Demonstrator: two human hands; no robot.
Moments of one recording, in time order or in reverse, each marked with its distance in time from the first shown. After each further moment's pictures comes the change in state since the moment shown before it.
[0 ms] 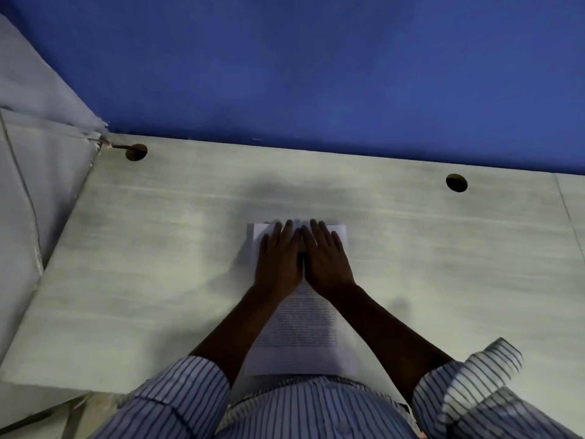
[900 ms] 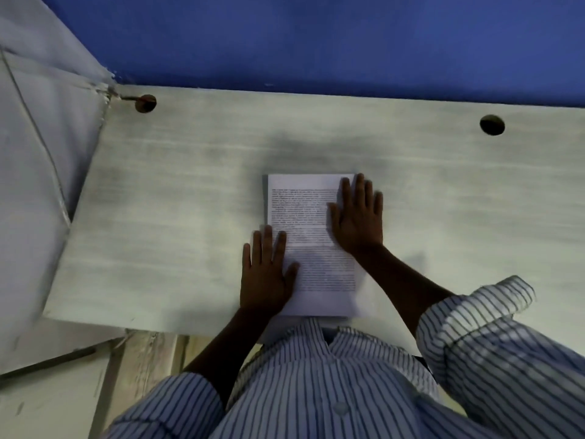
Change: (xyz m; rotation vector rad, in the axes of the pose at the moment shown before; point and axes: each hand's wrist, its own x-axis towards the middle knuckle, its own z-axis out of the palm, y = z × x) left_hand -0.131 -0.038 0.050 0.034 0.036 -0.119; right_hand -0.013 0.030 0.035 -0.060 0.074 0.242
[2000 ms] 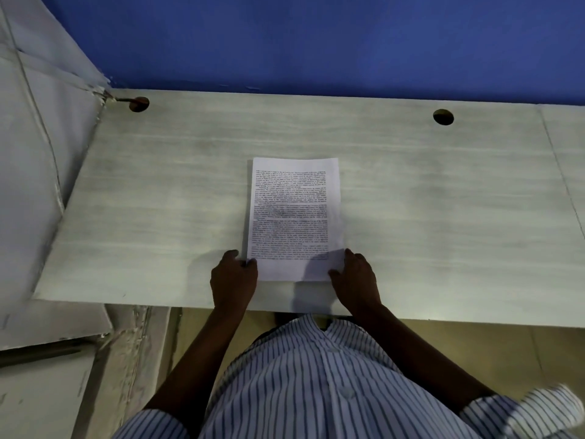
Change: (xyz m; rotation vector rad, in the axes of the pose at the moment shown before) left_hand -0.071 0.032 -0.076 -0.584 -0.012 -0.695; right_hand -0.191 -0.003 -0.030 0.425 -0.199 0.347
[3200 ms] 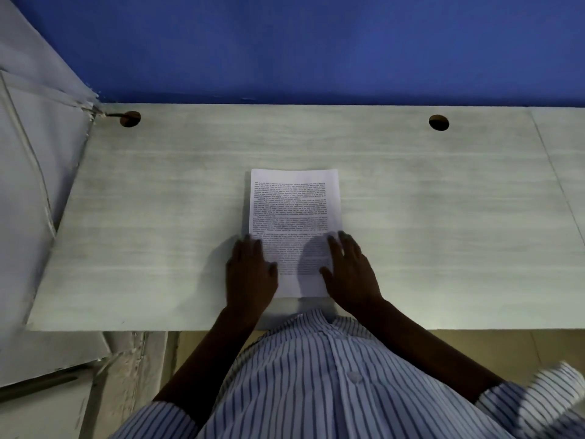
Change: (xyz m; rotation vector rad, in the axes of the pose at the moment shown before) left_hand 0.037 0.002 0.017 0.499 0.053 0.599; right_hand 0.023 -0.017 0.006 -0.301 0.124 -0.399
